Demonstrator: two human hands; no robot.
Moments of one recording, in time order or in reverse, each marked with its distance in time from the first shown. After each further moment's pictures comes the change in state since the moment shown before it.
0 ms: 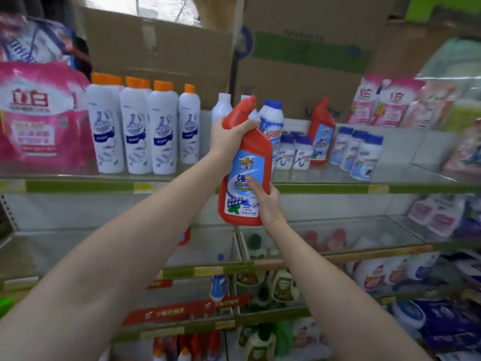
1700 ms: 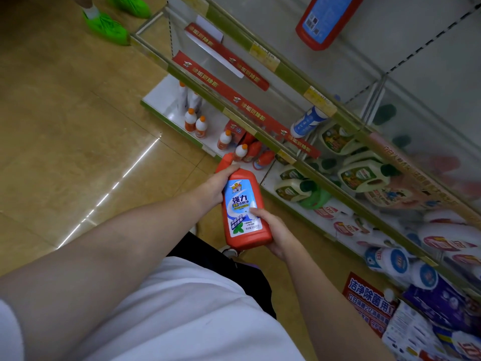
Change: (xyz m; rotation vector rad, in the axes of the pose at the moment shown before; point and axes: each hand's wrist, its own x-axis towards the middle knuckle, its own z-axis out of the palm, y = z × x) left_hand -0.367 -0.387 -0.221 -0.450 0.655 -1.183; right_hand -0.244 0.301 -0.073 -0.369 -0.521 1.310
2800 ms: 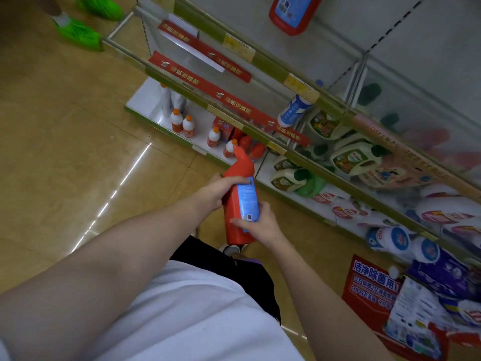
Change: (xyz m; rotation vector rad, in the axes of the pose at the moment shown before) left_hand -0.004 -0.014 0.032 0.233 0.040 0.082; right_hand 0.008 0.013 0.001 -0.593 0.352 -0.124
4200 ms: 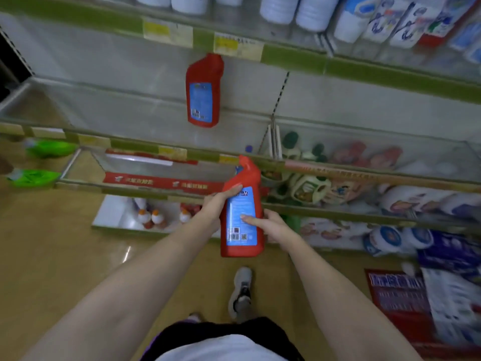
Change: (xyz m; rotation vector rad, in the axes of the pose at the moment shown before) left_hand -0.017 0.137 0.103 0.123 -0.245 0.212; right_hand 0.018 -0.073 -0.143 0.591 0.038 -0.113
